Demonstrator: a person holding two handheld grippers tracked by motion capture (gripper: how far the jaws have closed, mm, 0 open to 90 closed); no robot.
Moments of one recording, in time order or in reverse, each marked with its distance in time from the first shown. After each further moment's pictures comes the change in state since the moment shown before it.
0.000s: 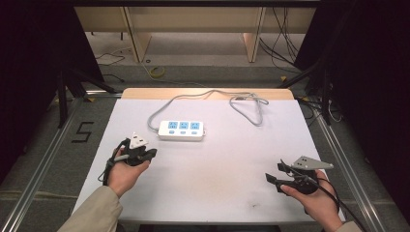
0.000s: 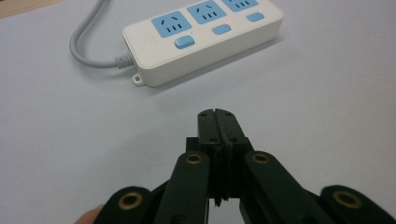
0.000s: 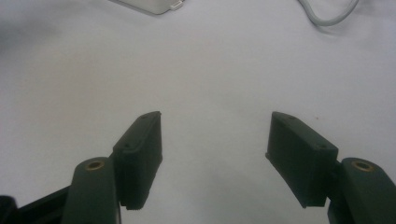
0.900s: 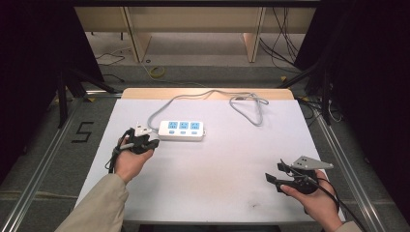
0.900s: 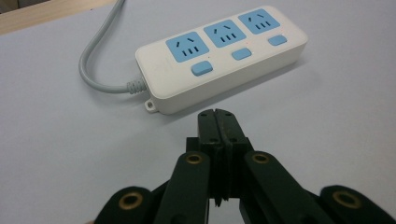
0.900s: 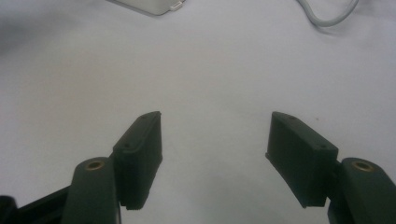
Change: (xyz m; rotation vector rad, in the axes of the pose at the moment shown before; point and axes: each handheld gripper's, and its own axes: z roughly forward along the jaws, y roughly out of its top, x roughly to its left) left arm 0.011 0.024 0.022 0.002 0.023 -0.015; right arm 0.000 0.000 0.000 -0.002 -0.001 0.004
